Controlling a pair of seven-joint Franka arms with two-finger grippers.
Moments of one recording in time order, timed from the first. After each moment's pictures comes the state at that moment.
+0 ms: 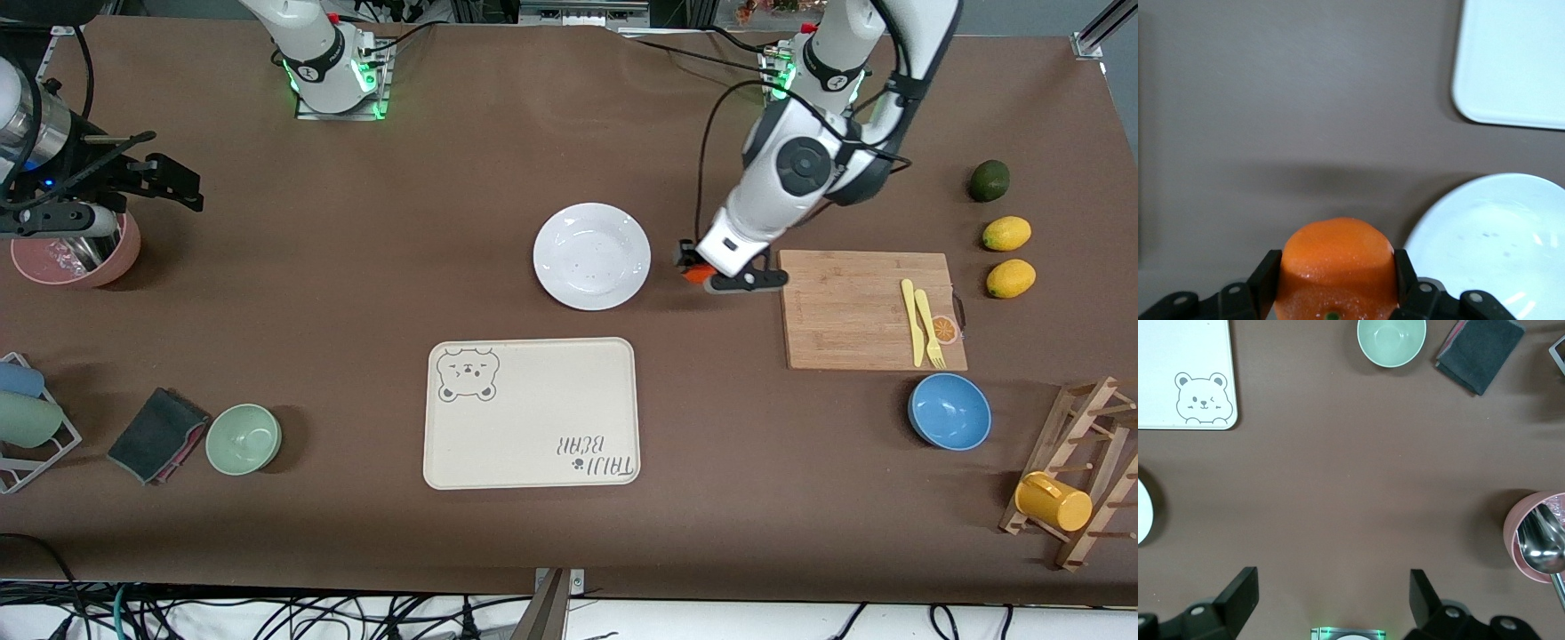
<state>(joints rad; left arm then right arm) -0.31 0.21 -0.25 -2.20 -0.20 2.42 -0.55 -0.04 0.01 0.11 -1.61 -0.01 1.52 0.03</state>
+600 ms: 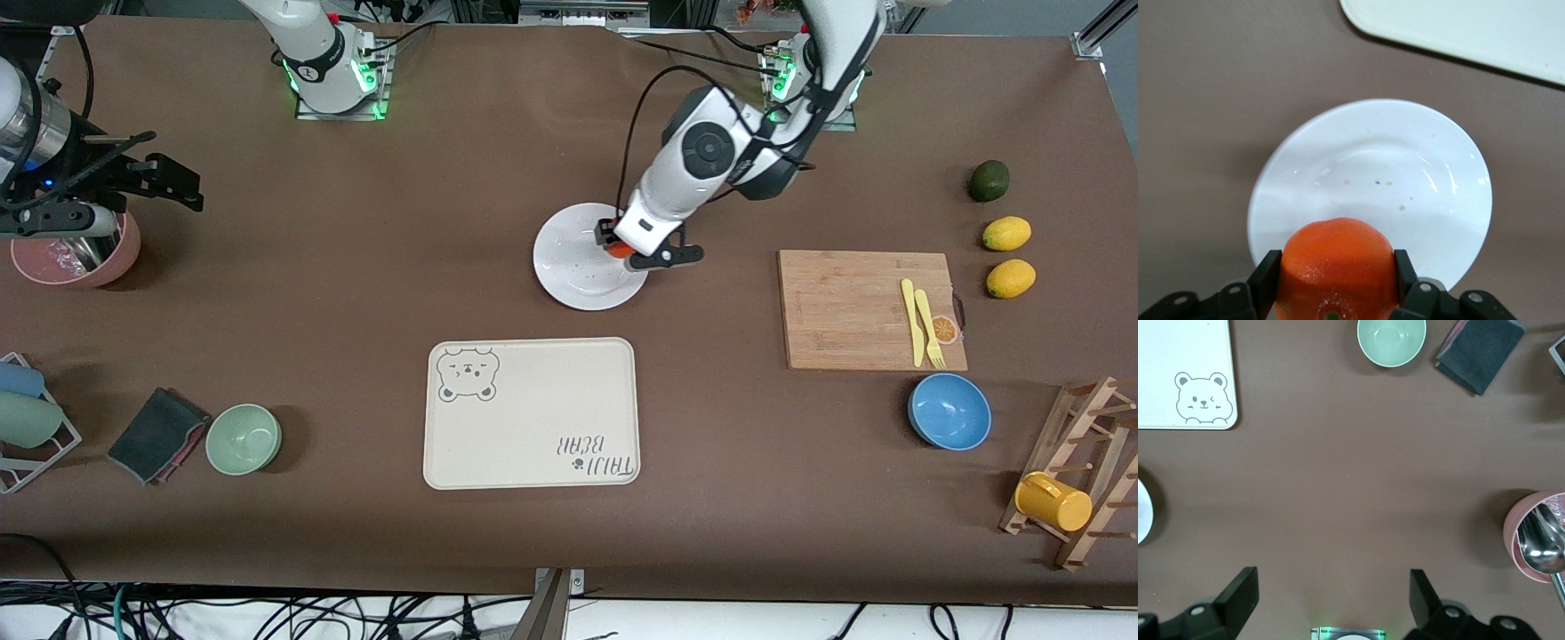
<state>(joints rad) -0.46 0.37 -0.30 -2.08 -0.27 2.48 -0.77 -0.04 0.01 0.11 -1.61 -0.01 1.52 0.03</state>
